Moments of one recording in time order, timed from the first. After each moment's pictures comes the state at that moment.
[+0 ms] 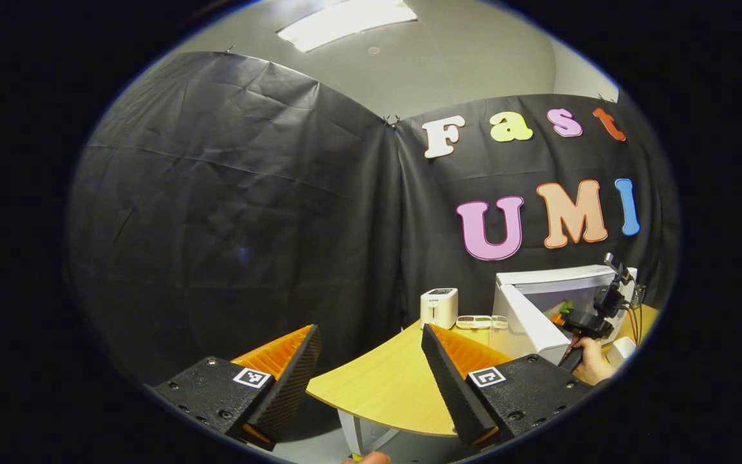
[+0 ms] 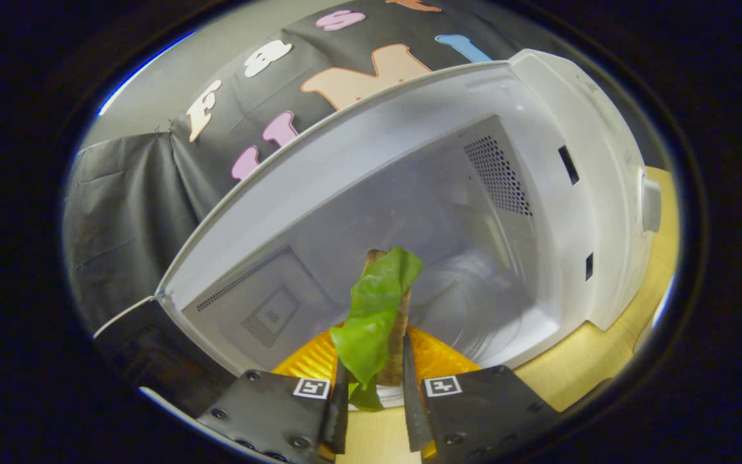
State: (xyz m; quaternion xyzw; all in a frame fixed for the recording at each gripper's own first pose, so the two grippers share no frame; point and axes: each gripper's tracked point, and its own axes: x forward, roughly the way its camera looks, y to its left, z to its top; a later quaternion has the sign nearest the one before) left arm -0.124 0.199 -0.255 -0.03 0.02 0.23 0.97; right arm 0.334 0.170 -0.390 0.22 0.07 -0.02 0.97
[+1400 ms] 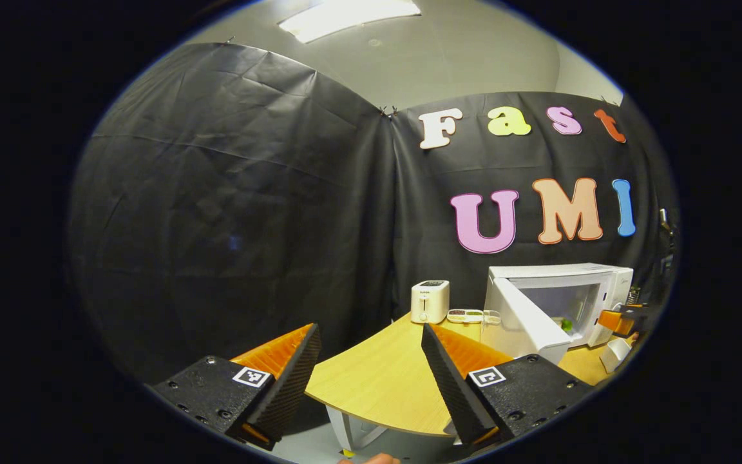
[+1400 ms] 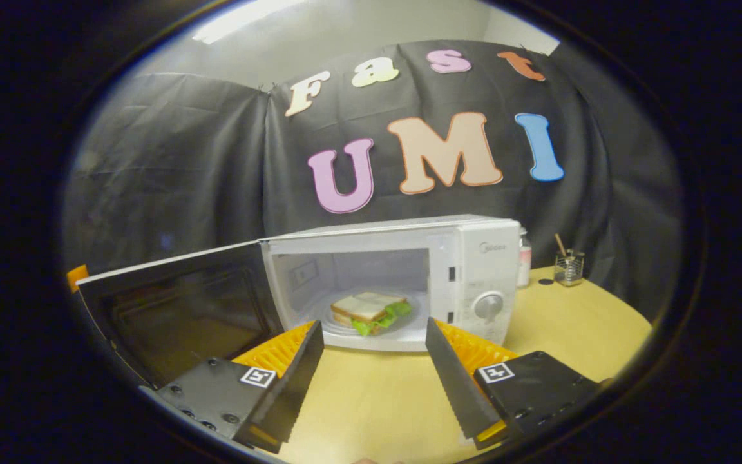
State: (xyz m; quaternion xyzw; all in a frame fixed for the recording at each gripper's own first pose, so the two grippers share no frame) left arm -0.108 0.188 -0.267 -0.05 0.03 0.20 0.98; right arm 0.117 0.111 -0.310 -0.01 0.01 0.05 1.00
